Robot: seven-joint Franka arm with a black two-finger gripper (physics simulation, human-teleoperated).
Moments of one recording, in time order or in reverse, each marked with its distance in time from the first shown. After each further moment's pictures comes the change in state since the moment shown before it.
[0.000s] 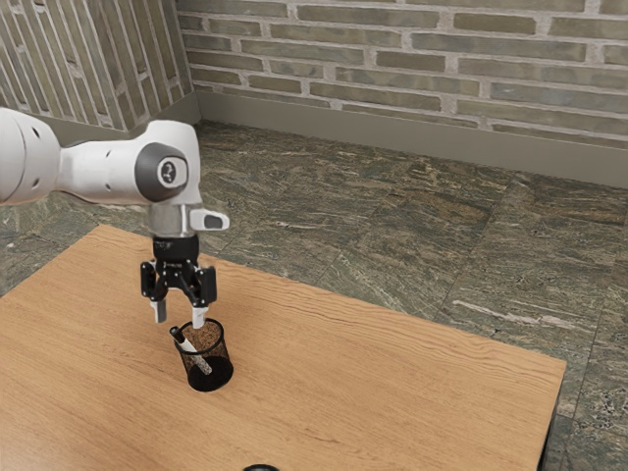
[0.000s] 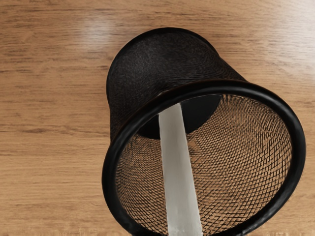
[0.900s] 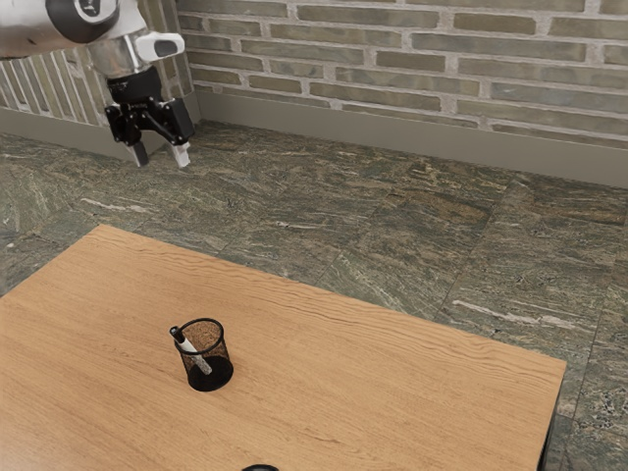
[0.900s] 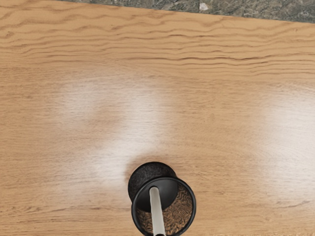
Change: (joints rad) arm 0.023 -0.133 0.039 0.457 -0.016 -0.165 0.004
